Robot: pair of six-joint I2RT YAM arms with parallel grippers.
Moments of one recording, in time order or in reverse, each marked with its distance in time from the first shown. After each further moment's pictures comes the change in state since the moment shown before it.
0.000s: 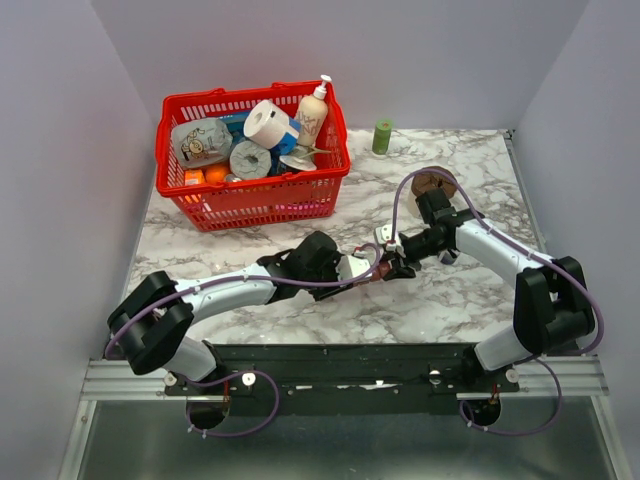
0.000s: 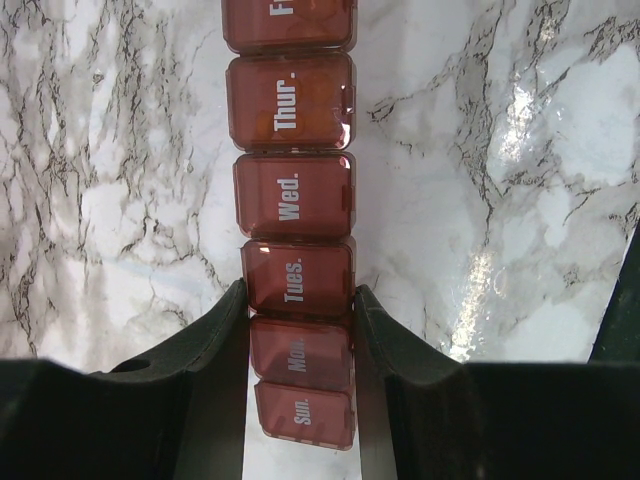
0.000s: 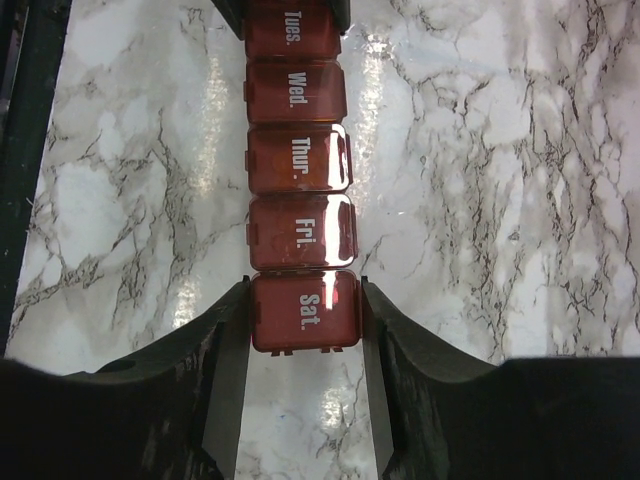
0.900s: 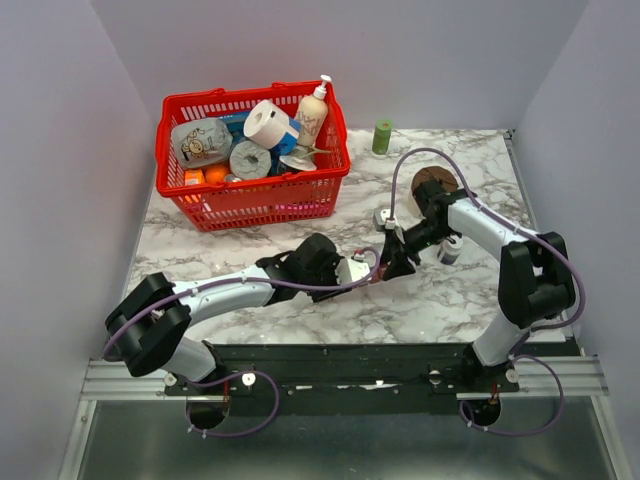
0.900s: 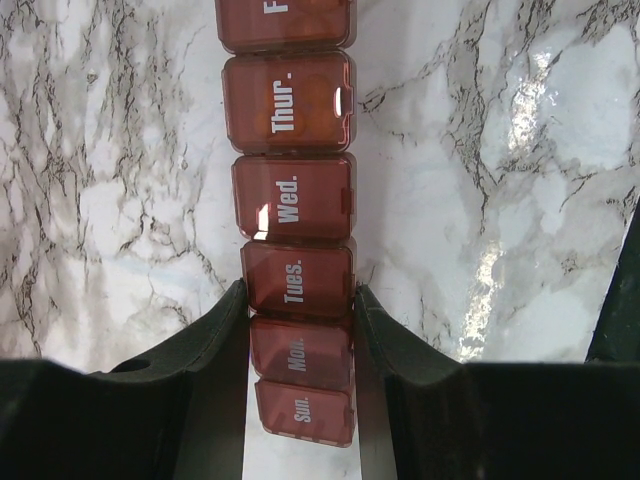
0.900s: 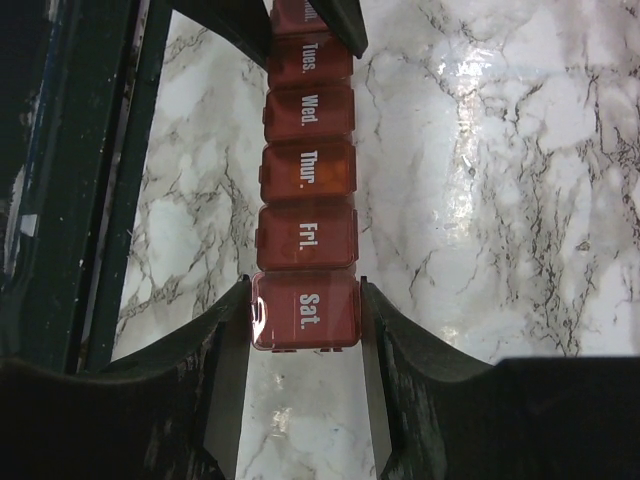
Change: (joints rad) left arm -0.002 -0.015 -0.011 -0.008 -0.008 0.027; right arm -0.029 0.164 0.185 -0.272 -0.108 0.003
